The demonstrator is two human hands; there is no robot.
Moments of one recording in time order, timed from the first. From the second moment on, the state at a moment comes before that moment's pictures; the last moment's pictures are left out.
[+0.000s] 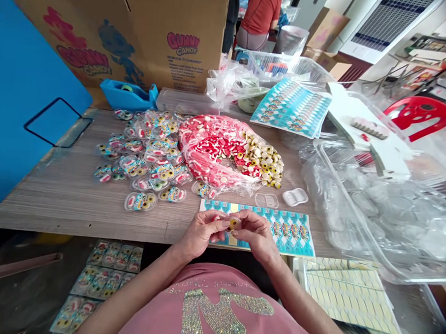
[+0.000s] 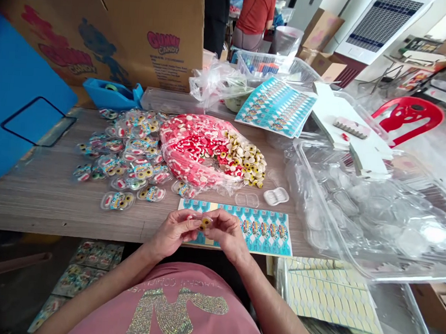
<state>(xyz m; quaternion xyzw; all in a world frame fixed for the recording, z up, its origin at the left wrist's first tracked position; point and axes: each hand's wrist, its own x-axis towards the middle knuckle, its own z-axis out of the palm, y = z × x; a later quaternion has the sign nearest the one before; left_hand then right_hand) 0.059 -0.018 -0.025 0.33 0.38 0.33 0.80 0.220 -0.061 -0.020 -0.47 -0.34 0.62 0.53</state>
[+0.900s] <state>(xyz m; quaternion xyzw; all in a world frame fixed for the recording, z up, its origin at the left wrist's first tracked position) 0.042 -0.013 -0.033 0.21 0.39 0.38 0.81 0.202 -0.042 -0.028 -0.46 -0.39 0.61 0.50</state>
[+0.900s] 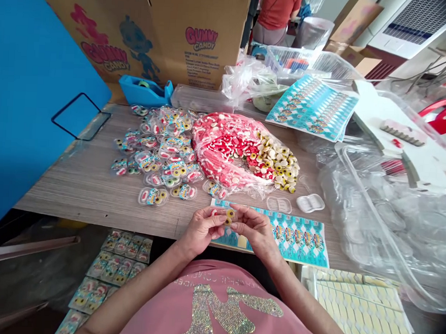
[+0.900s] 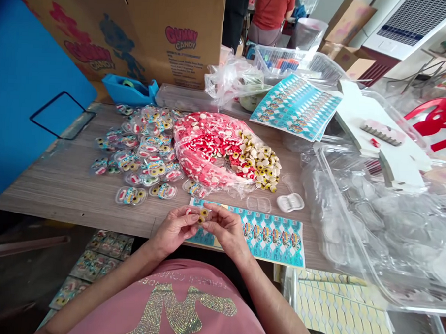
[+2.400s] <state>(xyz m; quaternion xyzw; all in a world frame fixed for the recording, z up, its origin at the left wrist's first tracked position) 0.034 -0.009 -0.045 0.56 0.42 0.34 0.63 0.230 -0.027 -0.071 -0.58 -0.75 0.05 0.32</state>
